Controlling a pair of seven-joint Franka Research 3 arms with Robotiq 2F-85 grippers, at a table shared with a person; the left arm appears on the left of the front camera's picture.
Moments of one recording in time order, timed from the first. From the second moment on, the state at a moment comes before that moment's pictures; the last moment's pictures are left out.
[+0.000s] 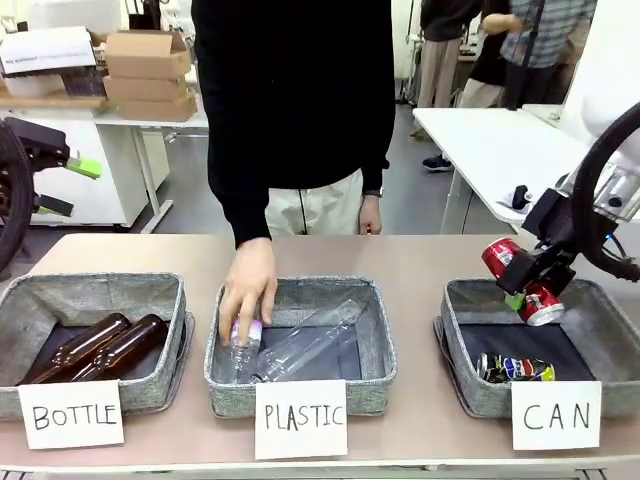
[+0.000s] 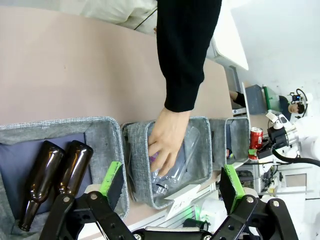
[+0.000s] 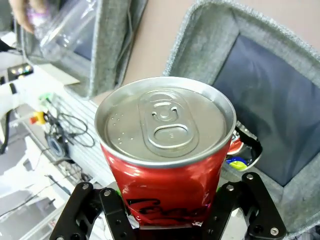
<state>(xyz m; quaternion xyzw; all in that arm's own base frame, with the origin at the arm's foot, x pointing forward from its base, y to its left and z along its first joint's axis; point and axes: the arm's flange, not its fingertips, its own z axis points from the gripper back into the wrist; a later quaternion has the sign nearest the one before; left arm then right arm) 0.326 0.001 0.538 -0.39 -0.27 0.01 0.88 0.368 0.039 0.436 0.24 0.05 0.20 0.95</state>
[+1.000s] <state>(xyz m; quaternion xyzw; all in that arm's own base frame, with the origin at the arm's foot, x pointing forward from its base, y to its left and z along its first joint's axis) 0.326 0.001 0.538 -0.39 -0.27 0.01 0.88 0.373 0.038 0.436 0.26 0.04 0.17 0.95</state>
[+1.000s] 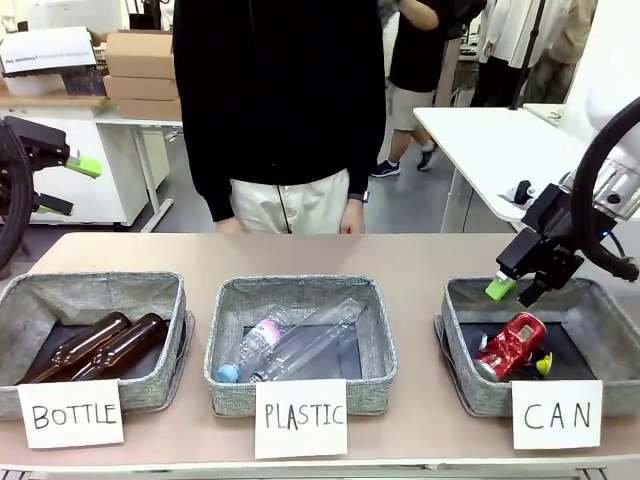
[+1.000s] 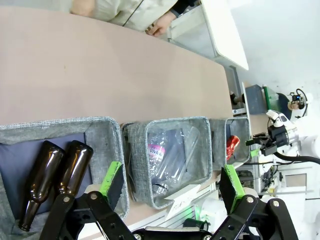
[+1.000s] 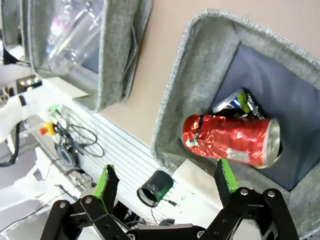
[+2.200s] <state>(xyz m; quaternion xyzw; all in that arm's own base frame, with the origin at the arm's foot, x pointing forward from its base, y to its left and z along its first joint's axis) 0.326 0.001 0.538 -0.39 -0.27 0.01 0.88 0.359 0.041 0.539 0.59 -0.08 0.10 0.79</state>
